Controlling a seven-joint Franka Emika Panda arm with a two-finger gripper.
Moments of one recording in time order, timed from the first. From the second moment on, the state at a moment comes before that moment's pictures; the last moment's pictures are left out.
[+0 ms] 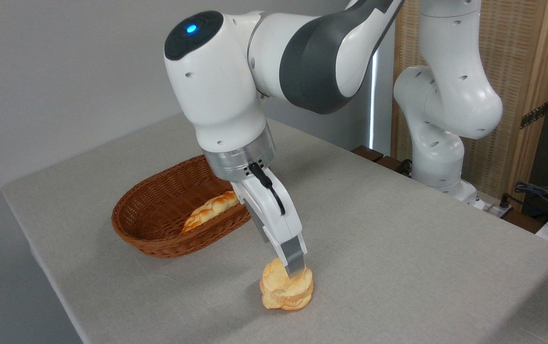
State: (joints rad) arm -0.20 0.07 0.32 -1.86 -0.03 1.72 1.16
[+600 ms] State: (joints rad) arm -0.19 0.13 0.32 -1.88 0.02 1.75 1.19
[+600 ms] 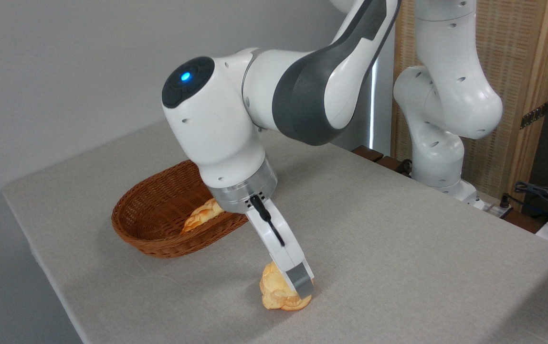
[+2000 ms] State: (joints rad) arm -0.21 0.06 0.21 -1.79 0.00 1.79 1.06
